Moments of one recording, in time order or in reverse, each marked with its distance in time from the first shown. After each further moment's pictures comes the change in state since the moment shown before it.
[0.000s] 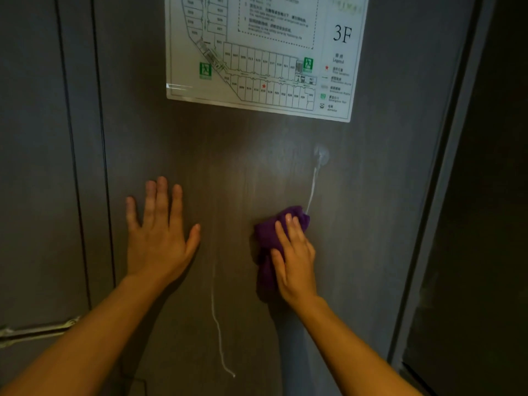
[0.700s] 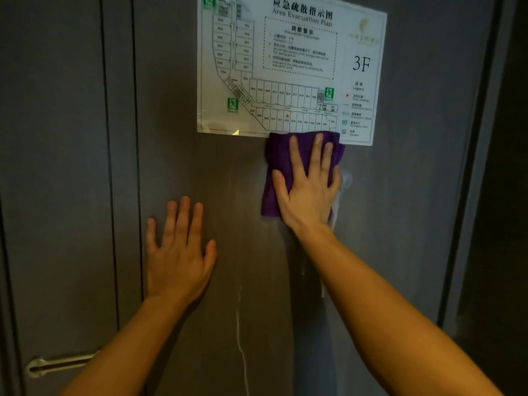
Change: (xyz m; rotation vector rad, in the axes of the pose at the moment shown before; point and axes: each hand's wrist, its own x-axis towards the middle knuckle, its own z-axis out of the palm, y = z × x) left_hand 0.012 -0.016 -0.003 -0.009 0.075 -0.011; right_hand 0.181 -0.064 -0.028 -0.312 0.127 0.152
